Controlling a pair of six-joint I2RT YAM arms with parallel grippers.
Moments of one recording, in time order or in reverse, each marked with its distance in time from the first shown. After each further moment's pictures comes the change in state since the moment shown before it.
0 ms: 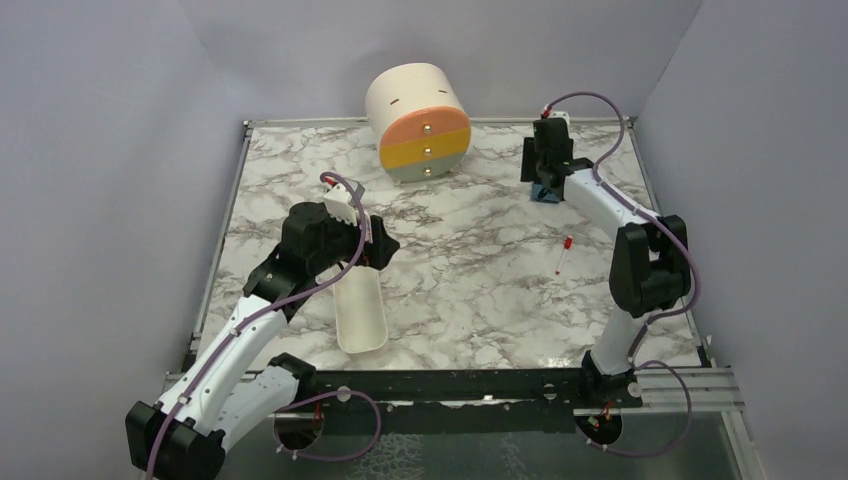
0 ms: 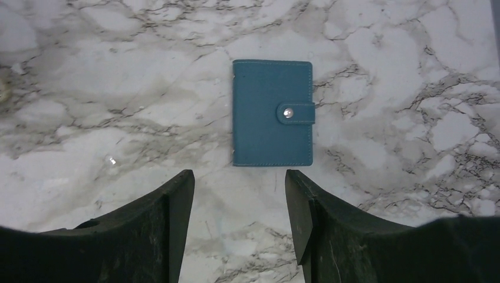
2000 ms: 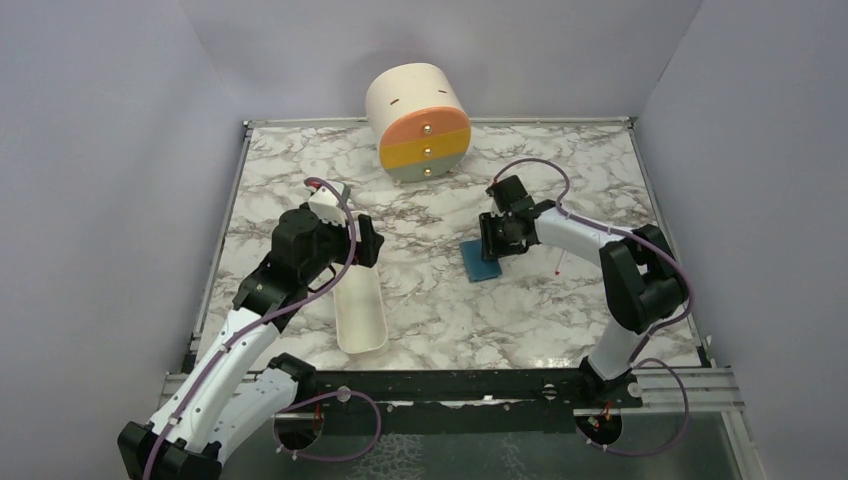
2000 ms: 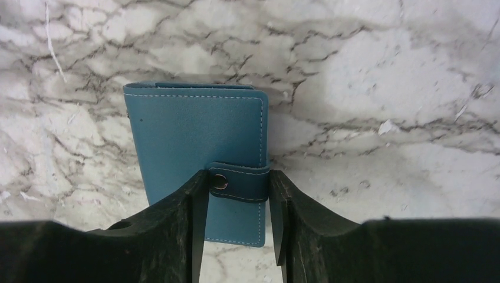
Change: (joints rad) left arm -0.008 -0.082 0.000 -0.048 -0.189 0.039; right arm 0.199 -0.027 -0.290 -0.128 -0.432 0.122
